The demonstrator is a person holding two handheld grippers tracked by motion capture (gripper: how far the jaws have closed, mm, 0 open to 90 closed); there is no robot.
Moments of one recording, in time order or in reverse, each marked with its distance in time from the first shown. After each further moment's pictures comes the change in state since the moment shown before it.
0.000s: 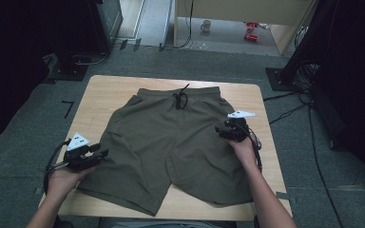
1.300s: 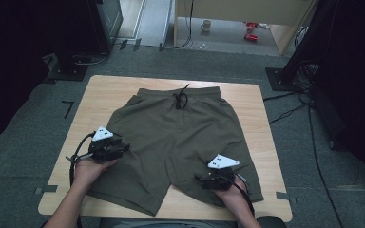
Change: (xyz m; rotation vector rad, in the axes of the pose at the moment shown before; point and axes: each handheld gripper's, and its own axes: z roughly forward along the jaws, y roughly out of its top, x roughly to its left) left arm -0.026 0.019 0.051 0.013 -0.086 -0.013; right arm 0.127 -0.089 -0.054 0.005 0.195 -0.164
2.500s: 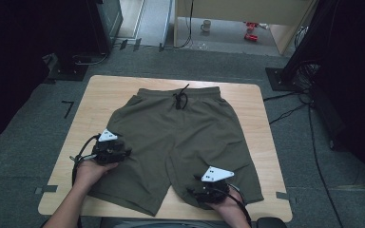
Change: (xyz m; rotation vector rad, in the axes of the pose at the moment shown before) left arm 0.001 -0.010 0.013 0.112 -0.004 0.003; right arm 0.039 -0.008 -0.007 -0.012 0.162 -0.027
